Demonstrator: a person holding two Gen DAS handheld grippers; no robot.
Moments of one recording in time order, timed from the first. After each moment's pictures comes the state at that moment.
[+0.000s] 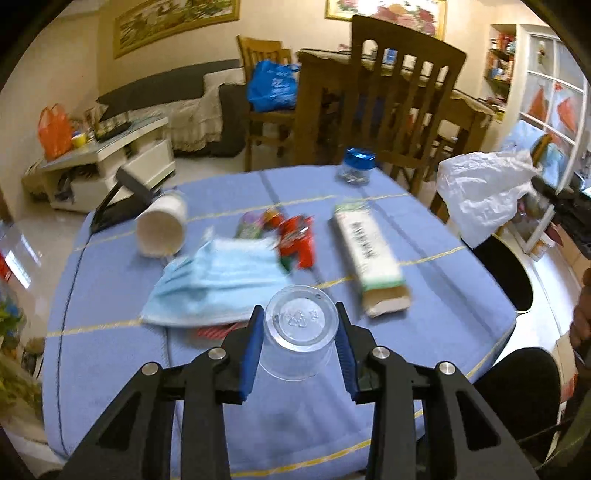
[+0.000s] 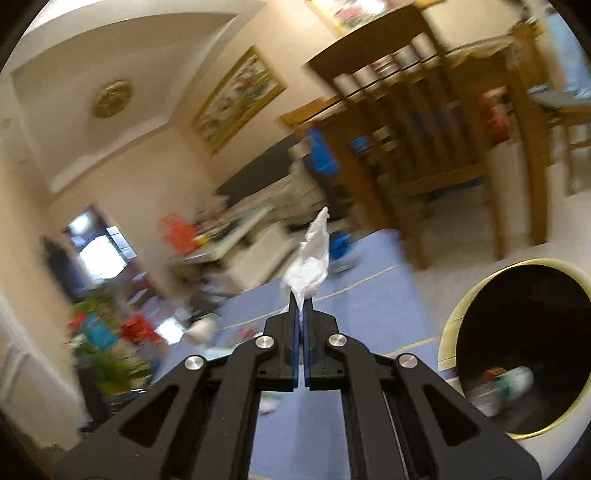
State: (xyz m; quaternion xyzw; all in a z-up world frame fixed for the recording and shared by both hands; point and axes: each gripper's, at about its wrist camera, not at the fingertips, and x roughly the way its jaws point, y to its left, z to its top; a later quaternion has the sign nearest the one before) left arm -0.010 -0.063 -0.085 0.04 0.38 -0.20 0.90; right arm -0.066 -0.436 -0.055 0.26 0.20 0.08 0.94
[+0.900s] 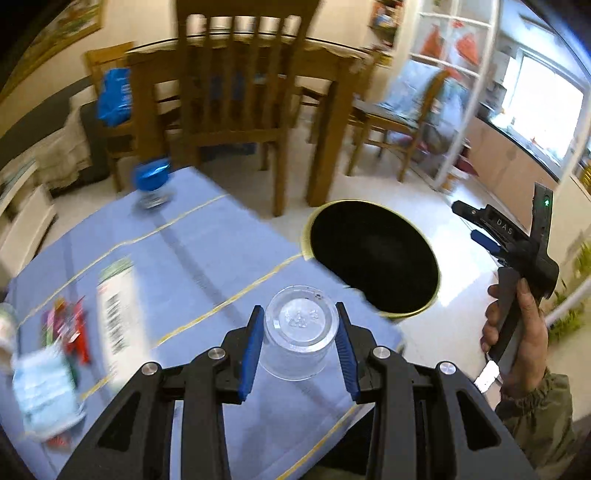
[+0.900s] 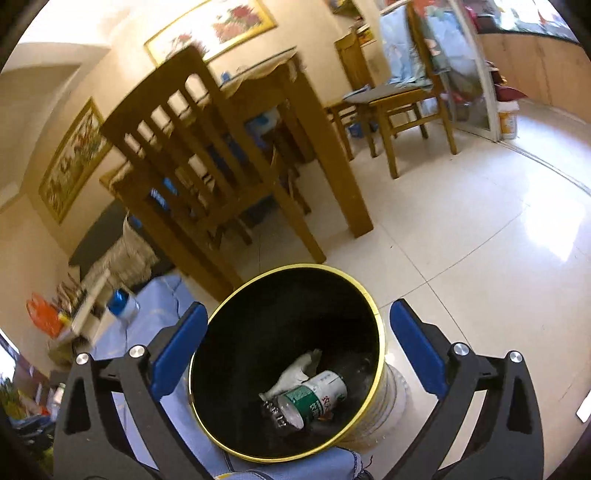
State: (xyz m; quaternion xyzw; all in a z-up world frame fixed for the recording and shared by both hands) left arm -0.002 -0.283 -0.079 0.12 0.40 -0.41 0.81; right arm -0.146 -0.601 -0.154 0.33 0.20 -0.24 0.89
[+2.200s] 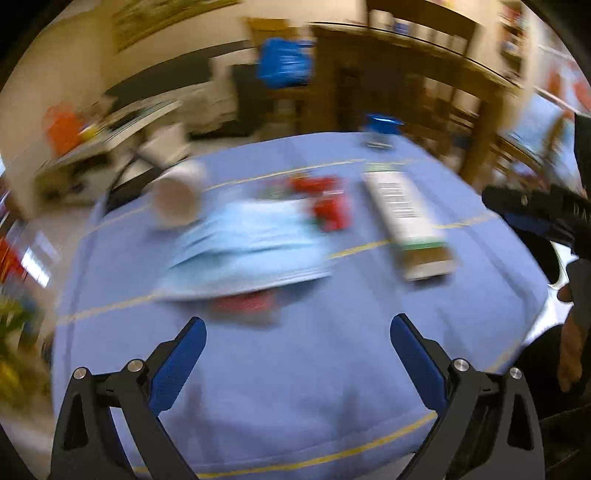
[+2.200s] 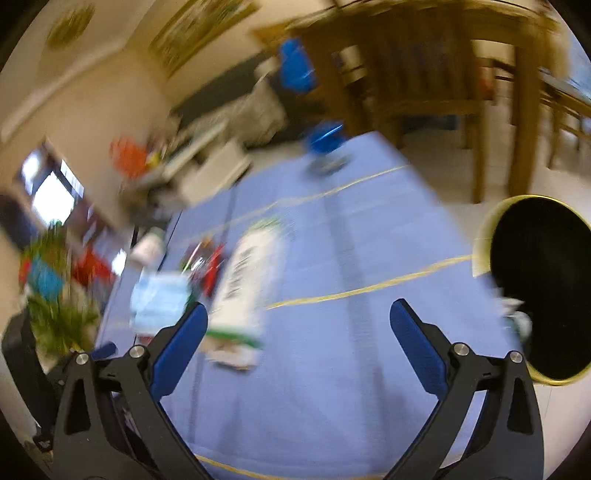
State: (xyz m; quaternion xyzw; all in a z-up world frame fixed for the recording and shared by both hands) left arm 0.000 -0.036 -0.114 0.07 0.43 -0.14 0.89; right arm 0.005 -0.310 -0.121 0.19 0.39 0.06 0.90
